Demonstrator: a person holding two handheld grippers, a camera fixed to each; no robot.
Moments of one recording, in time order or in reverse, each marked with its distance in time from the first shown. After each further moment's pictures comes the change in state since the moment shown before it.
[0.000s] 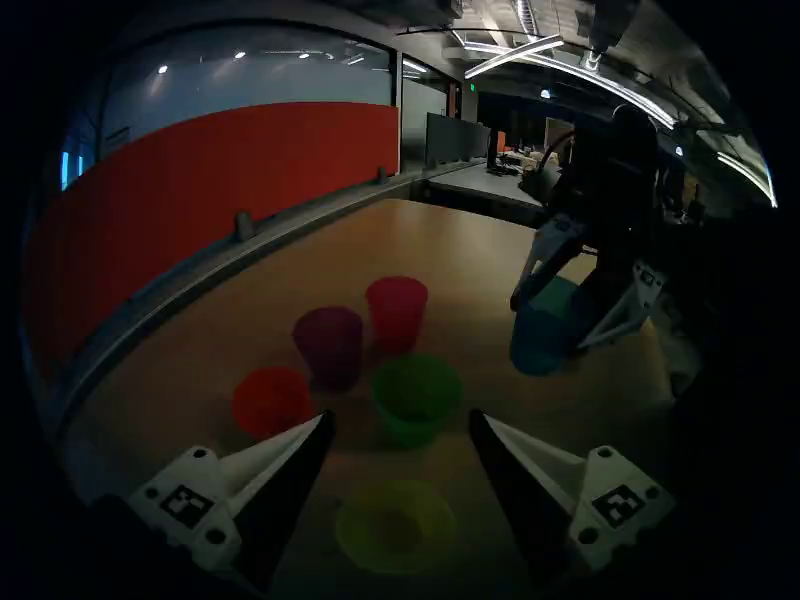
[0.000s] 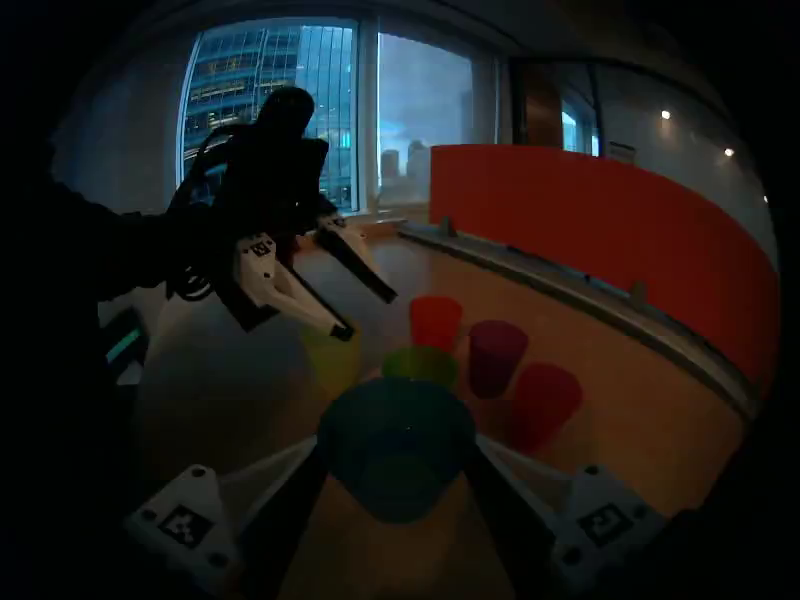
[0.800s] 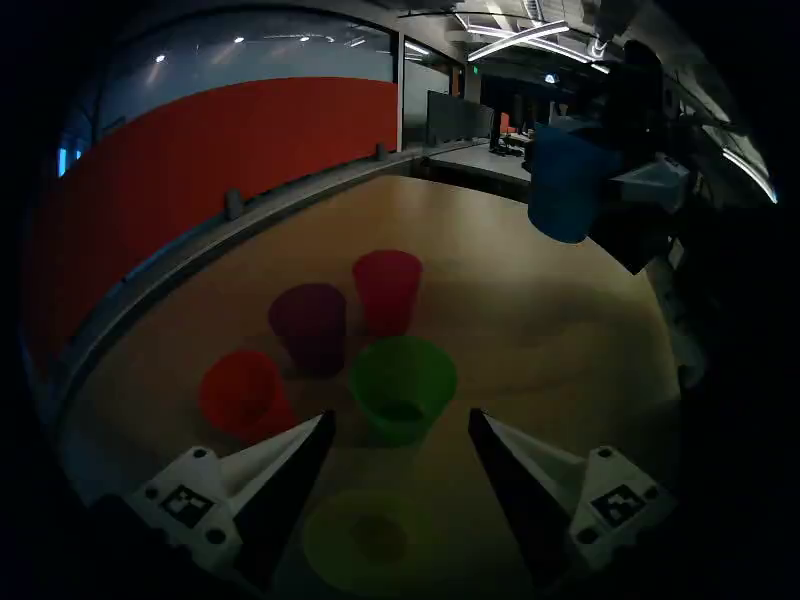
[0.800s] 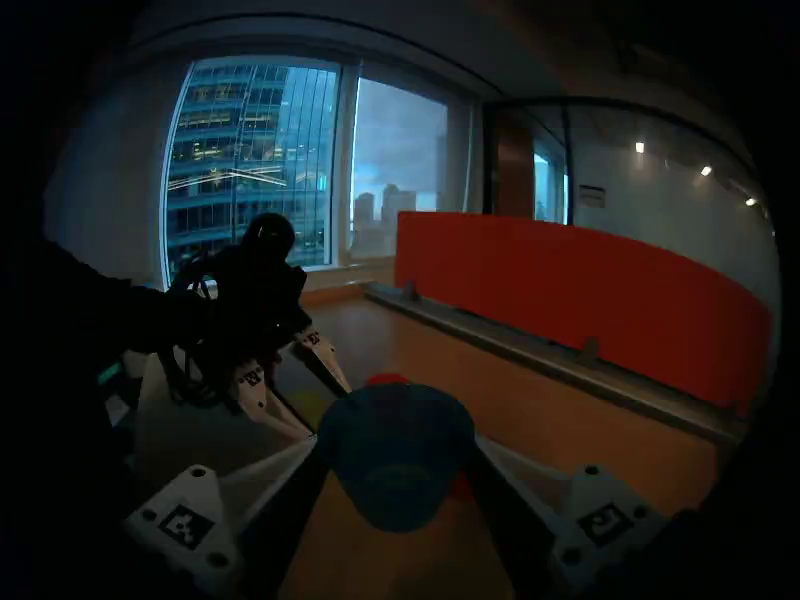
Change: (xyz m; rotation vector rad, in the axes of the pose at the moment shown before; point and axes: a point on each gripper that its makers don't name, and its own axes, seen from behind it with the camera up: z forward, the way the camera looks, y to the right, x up) left arm -0.017 0.010 0.029 0.006 -0.065 -0.007; right arm 0.083 0.033 -0.054 -0.097 0.164 -0.004
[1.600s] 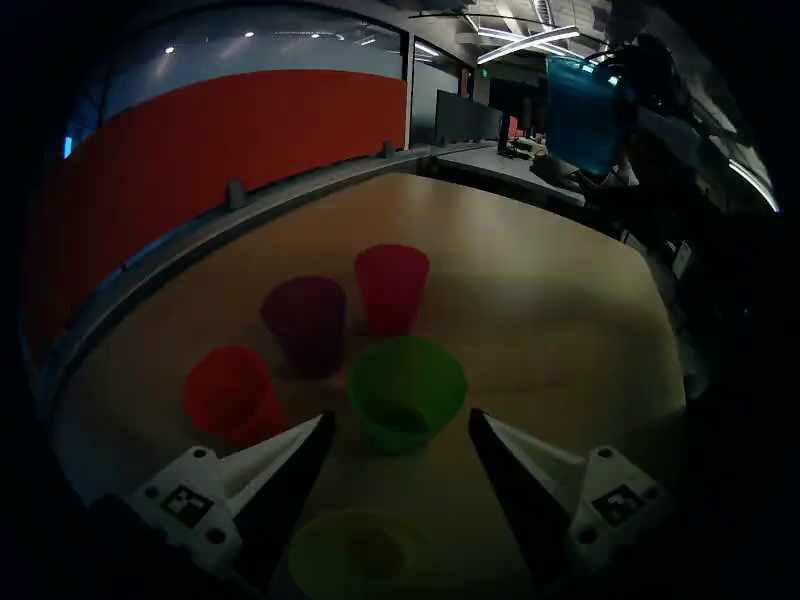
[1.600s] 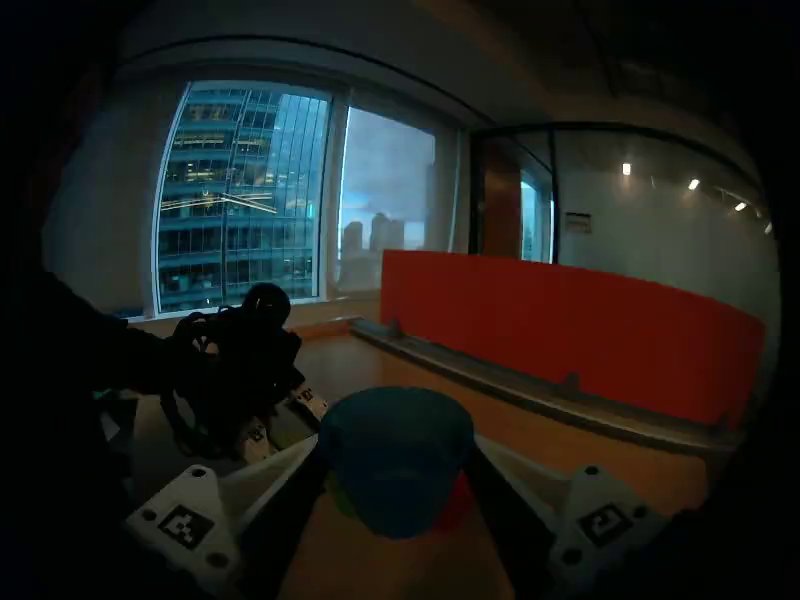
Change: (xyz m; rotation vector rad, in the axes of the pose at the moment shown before) left arm -0.005 -0.001 0.022 0.009 0.004 -0.031; right arm 0.046 0.020 -0.012 -0.042 0.105 -0.001
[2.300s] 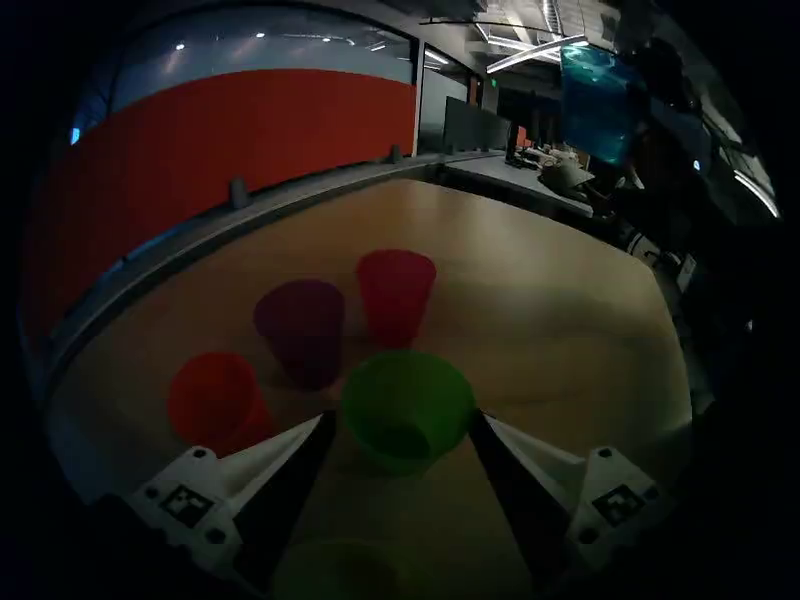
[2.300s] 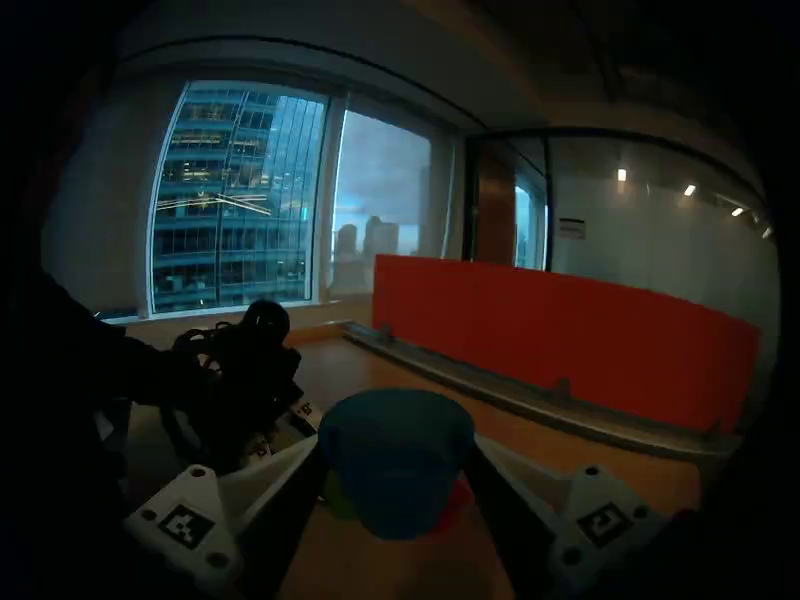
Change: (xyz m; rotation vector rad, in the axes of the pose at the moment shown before) left arm 0.006 0.001 0.021 0.013 0.033 -0.035; right arm 0.009 0.009 -0.005 -0.025 0.011 -0.010
